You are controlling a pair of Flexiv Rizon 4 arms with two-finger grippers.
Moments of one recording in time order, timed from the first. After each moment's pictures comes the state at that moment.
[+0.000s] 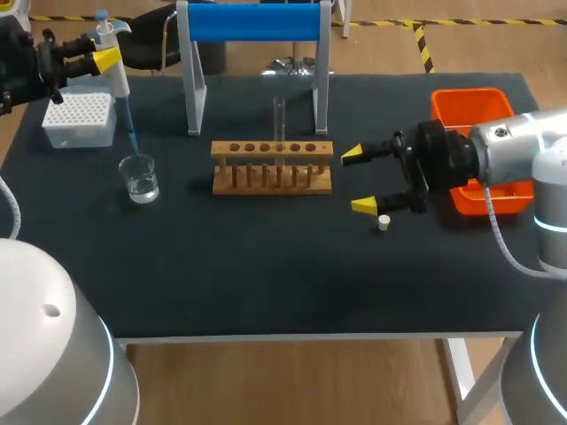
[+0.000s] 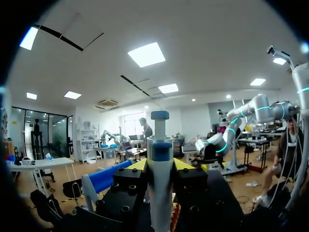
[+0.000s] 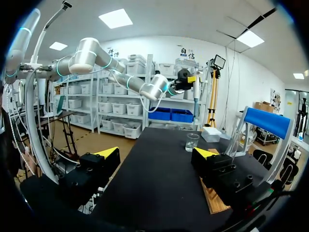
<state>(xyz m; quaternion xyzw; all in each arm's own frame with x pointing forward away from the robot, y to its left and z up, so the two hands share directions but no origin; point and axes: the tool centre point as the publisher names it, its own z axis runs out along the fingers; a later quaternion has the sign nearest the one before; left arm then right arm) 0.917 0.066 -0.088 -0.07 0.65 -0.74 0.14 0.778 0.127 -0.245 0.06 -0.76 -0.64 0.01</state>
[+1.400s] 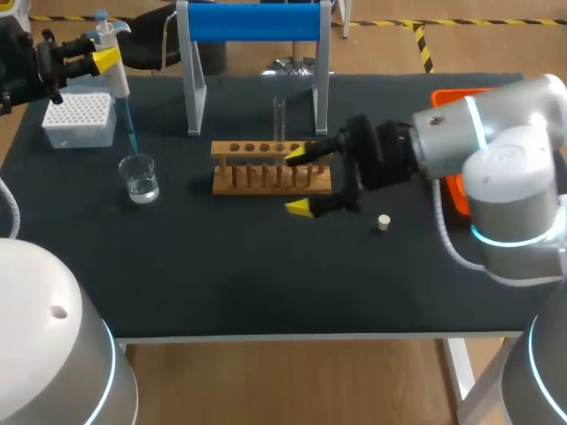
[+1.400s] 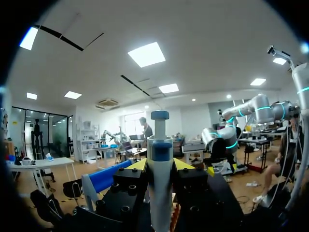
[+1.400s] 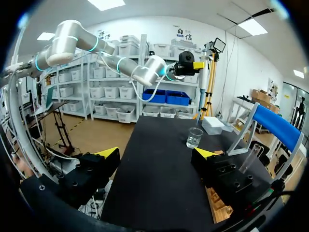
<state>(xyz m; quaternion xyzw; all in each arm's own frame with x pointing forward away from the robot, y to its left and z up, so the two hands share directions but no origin) 0.916 0.066 -0.088 -0.07 0.65 -0.74 0.14 0.761 0.224 -0.228 0.02 -0.83 -0.56 -0.02</state>
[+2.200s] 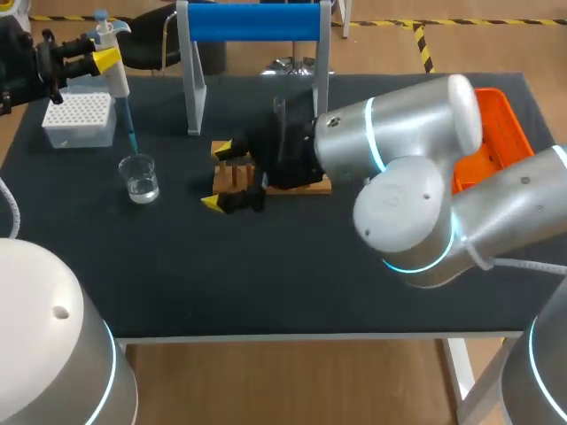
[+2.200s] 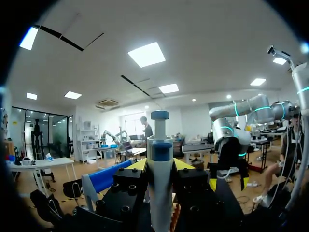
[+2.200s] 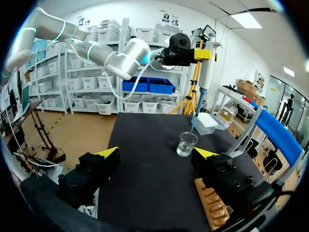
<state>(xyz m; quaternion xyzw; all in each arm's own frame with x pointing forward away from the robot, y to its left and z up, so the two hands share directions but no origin) 0.916 0.066 -0.088 -0.07 0.65 -0.74 0.14 0.780 0.336 -0.235 -0.04 -0.86 -0.50 -0.08</state>
